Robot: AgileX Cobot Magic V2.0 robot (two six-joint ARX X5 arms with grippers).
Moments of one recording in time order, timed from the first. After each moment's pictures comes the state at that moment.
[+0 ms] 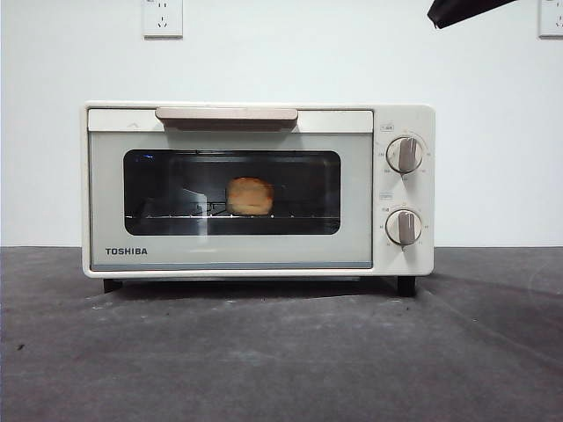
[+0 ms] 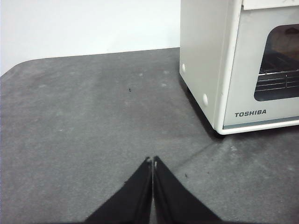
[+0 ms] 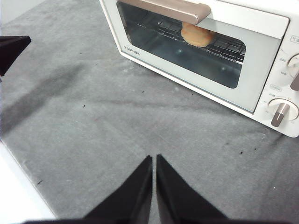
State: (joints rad) left arm 0.02 0.01 0.03 -0.18 0.07 0.09; right arm 0.80 0.75 0.79 -0.56 -0.05 0.21
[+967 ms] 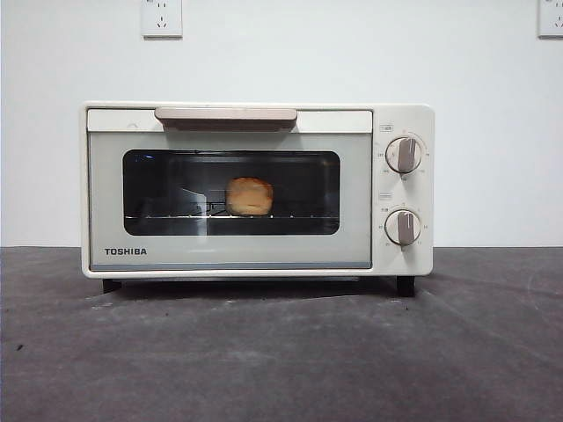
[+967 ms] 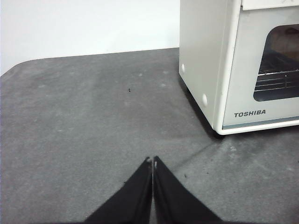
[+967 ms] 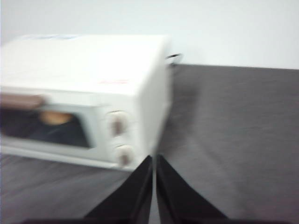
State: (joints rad) left arm 0.02 0.01 0.03 -0.18 0.07 0.09; right arm 0.24 0.43 0.68 -0.49 -0.06 0.11
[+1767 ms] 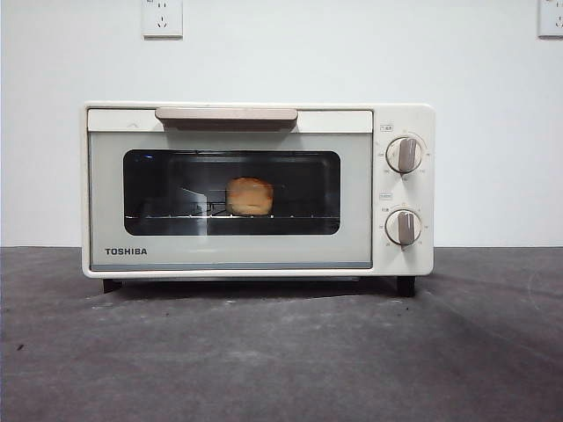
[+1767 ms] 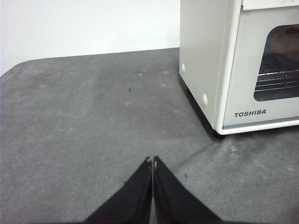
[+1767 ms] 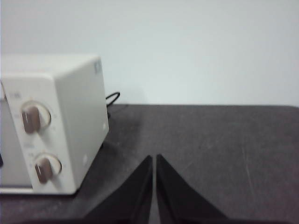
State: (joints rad) left arm 0.02 0.01 0.03 -0.18 0.07 0.09; right arm 0.04 0.01 0.05 0.01 -0.05 0.06
